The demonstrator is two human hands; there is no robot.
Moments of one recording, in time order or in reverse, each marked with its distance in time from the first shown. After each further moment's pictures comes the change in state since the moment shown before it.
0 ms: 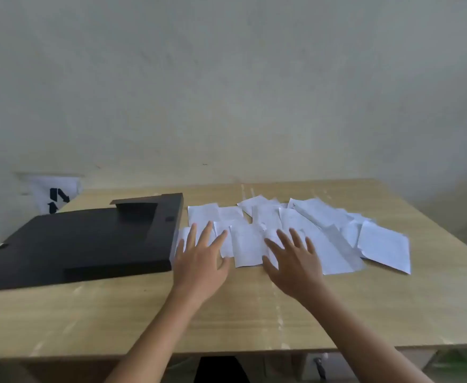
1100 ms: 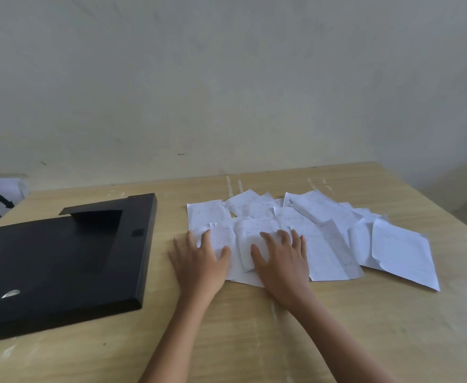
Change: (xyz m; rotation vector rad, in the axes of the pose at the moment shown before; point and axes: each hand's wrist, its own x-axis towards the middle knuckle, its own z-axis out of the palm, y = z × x) left_hand 0.101 0.008 0.084 -0.179 -0.102 -0.310; right_hand 0.076 -0.002 0.046 0.276 0.020 0.299
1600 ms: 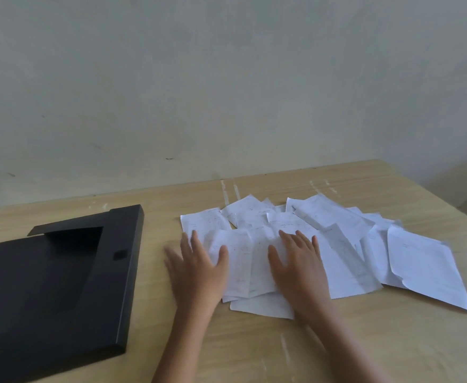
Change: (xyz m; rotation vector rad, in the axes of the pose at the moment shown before) left_hand 0.034 0.011 0.006 -0.115 0.029 -0.041; right_hand 0.033 0.017 0.001 0.147 0.090 0.033
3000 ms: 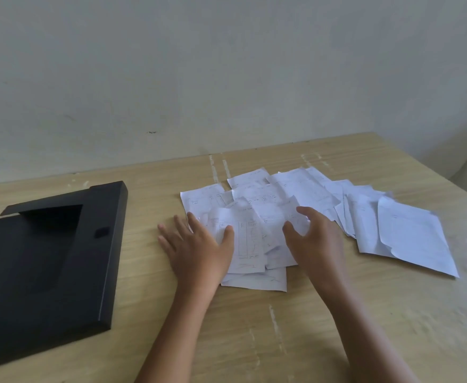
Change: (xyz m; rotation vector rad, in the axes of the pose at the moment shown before) left_hand -0.015 0.020 0.010 0.109 -0.025 -0.008; right_hand -0.010 0.010 -0.038 0.247 0.091 0.274
